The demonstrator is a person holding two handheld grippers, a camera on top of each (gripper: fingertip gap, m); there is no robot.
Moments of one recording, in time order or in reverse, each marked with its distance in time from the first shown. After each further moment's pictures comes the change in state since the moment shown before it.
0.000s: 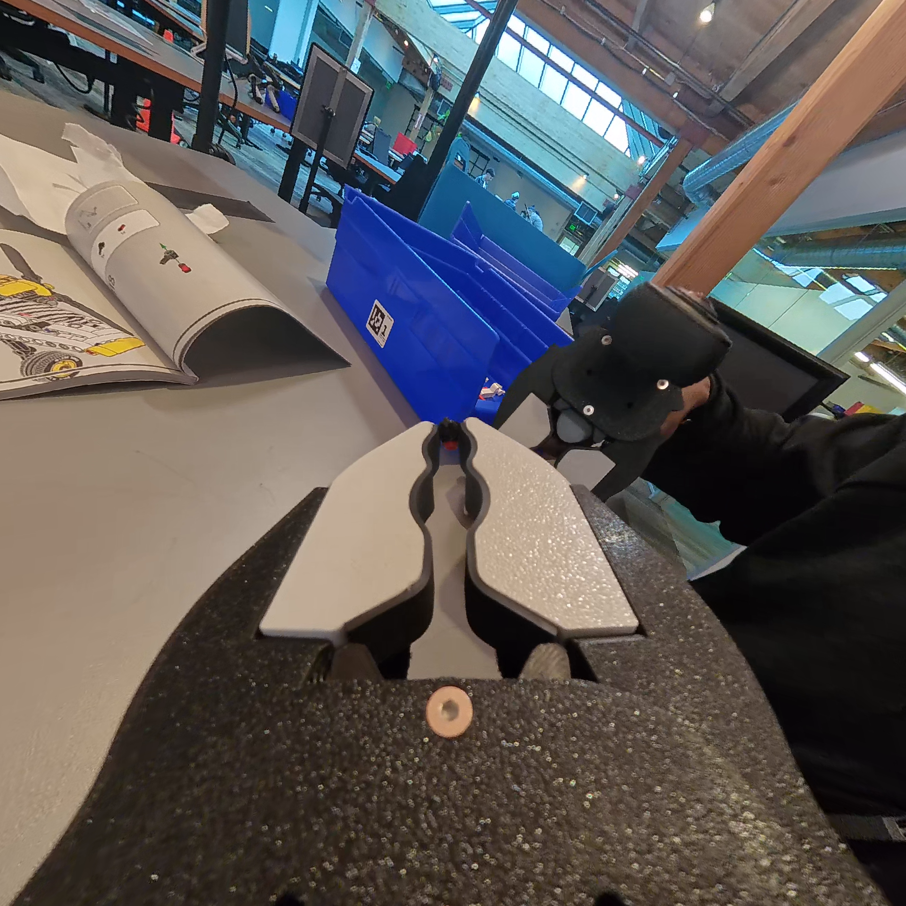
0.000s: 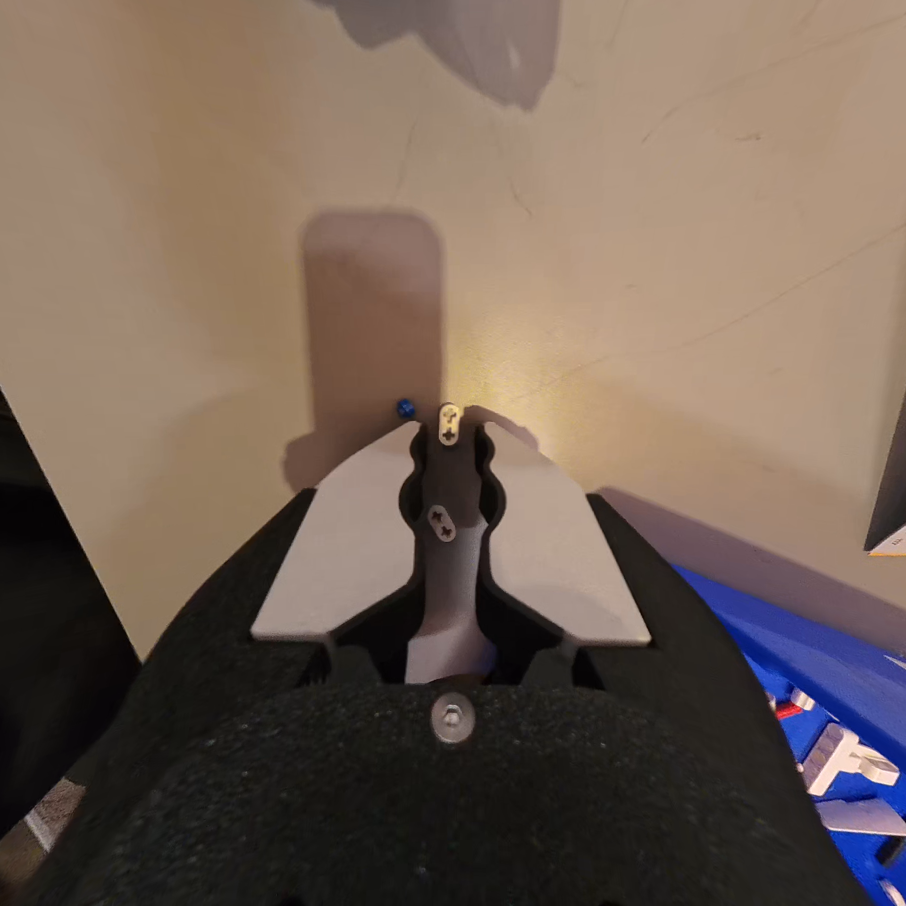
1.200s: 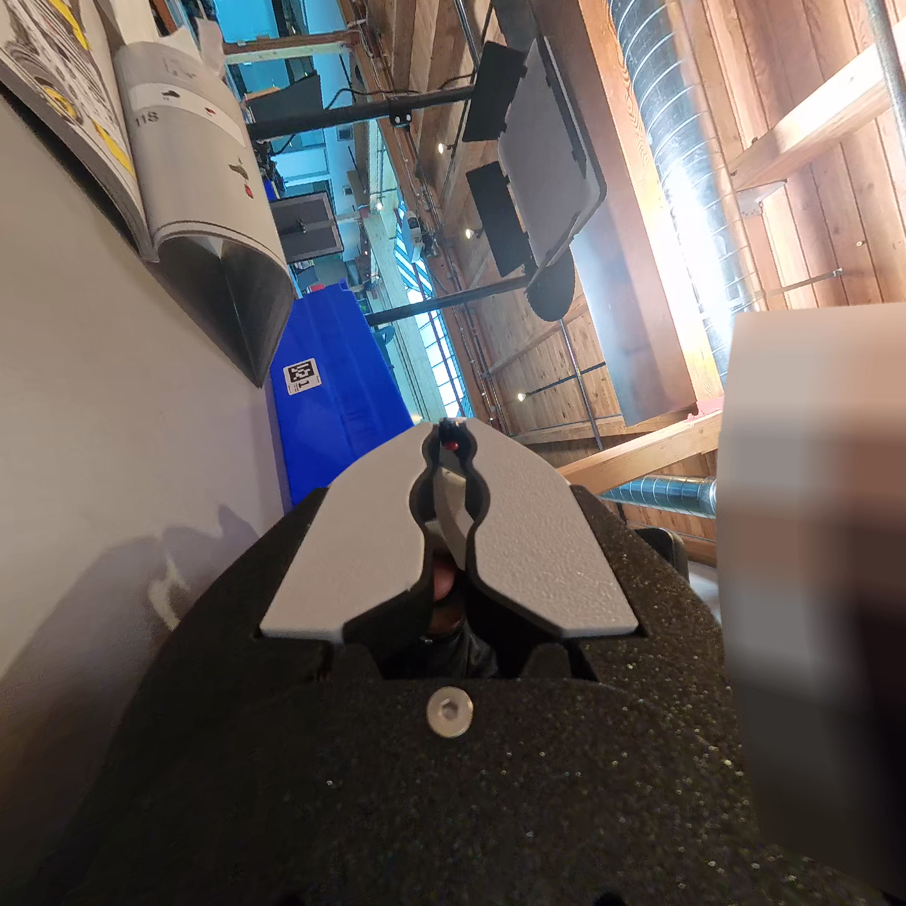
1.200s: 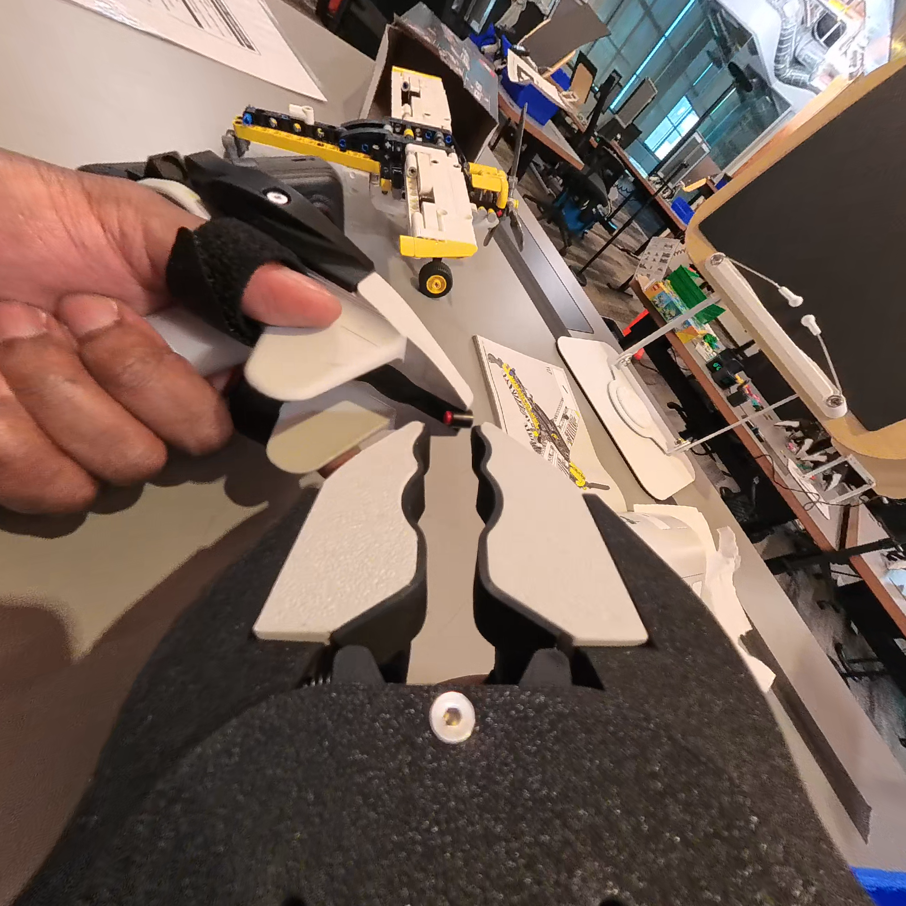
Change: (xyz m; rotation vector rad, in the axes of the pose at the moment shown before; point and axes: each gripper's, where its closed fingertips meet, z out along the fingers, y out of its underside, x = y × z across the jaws) left arm -0.022 -0.018 0.002 0.438 0.172 -0.811; right arm 0.059 -0.126 -0.052 0.739 0.609 -0.194
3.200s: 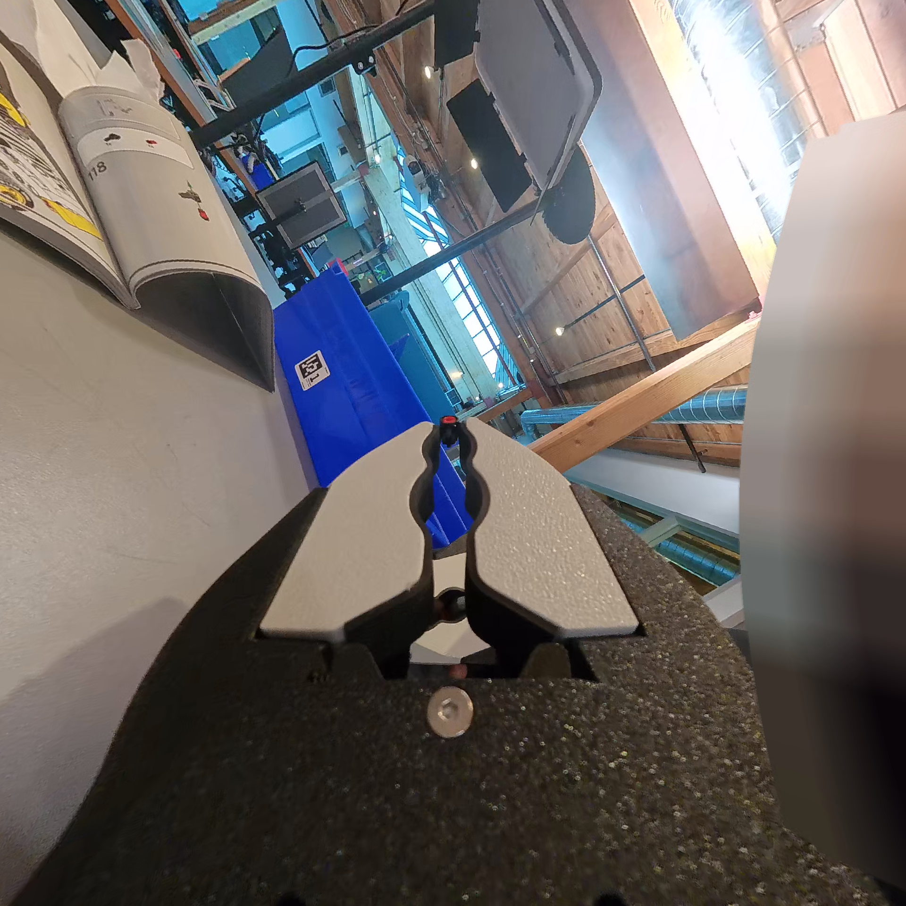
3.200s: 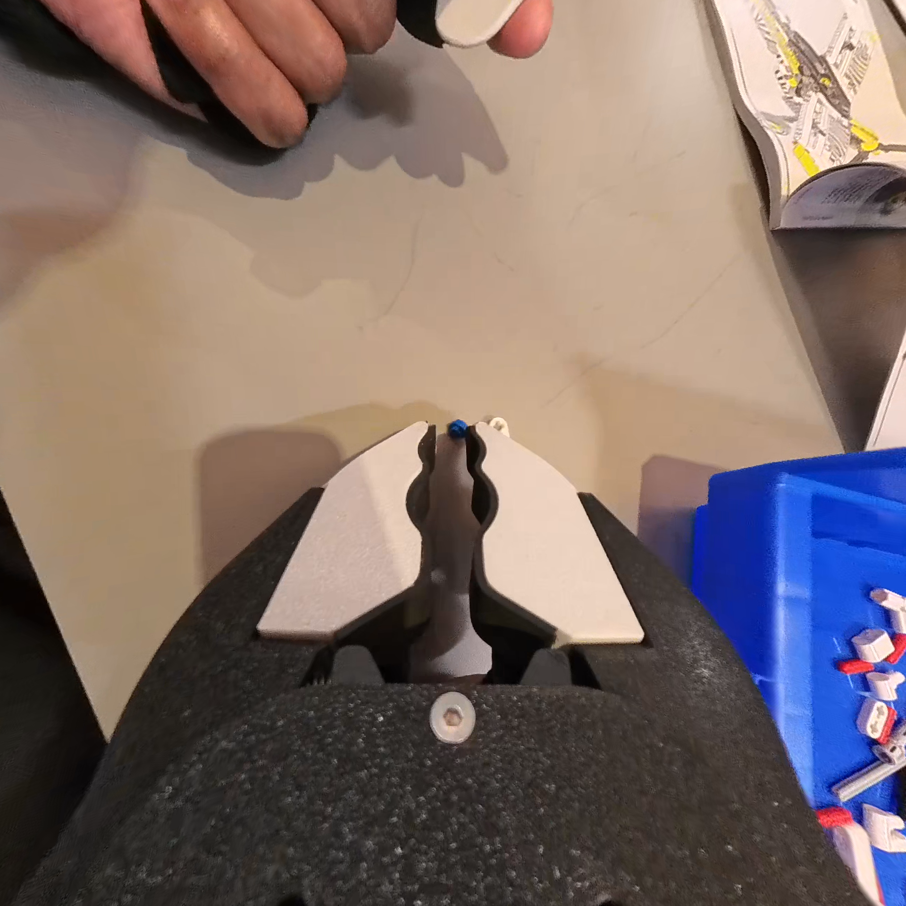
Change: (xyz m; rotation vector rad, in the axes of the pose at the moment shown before) left arm 0.014 0.005 -0.010 -0.121 -0.014 0.220; right arm -0.087 0.082 -0.086 -0.432 -0.253 0.297
